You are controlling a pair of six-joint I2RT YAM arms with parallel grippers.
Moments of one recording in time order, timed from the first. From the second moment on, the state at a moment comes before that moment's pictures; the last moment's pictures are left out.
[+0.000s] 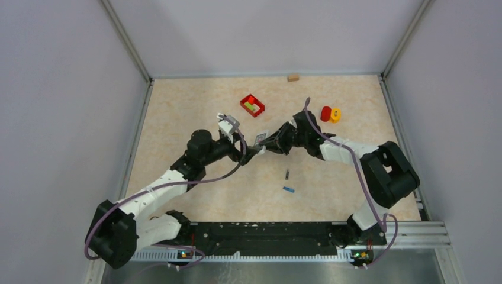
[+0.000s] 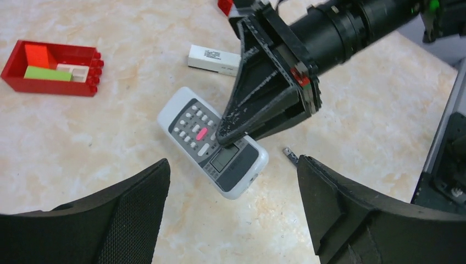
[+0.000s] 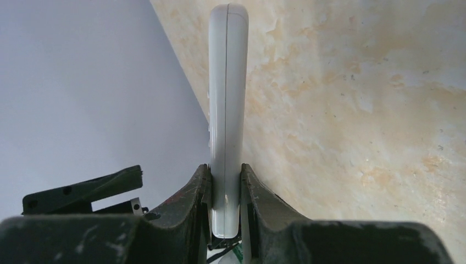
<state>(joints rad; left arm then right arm) -0.54 1.09 0.58 0.32 0.37 -0.17 0.55 1.64 0.87 0.16 -0.48 1.38</state>
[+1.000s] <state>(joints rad) -0.91 1.17 0.59 0.23 -0.04 0.50 0.54 1.53 0.91 0.02 -0.61 1.33</state>
